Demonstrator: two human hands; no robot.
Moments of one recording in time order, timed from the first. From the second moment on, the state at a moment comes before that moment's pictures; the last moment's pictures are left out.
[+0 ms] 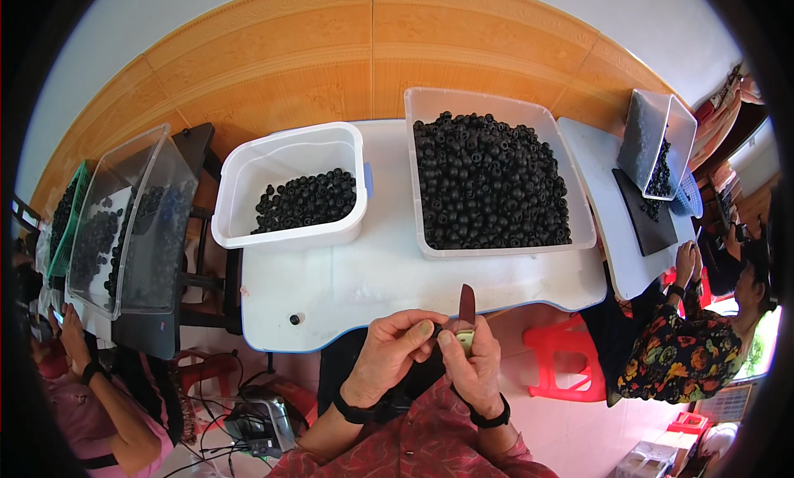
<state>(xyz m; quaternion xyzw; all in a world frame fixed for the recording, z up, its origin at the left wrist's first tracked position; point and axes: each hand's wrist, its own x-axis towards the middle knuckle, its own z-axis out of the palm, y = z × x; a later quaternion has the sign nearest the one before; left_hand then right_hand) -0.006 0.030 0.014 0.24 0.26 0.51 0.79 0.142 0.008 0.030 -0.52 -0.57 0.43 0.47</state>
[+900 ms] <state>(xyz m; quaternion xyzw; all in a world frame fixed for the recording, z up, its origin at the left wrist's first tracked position) -0.003 0.023 0.002 0.20 0.26 0.55 0.77 0.135 0.011 0.029 -0.54 -0.67 0.30 0.40</state>
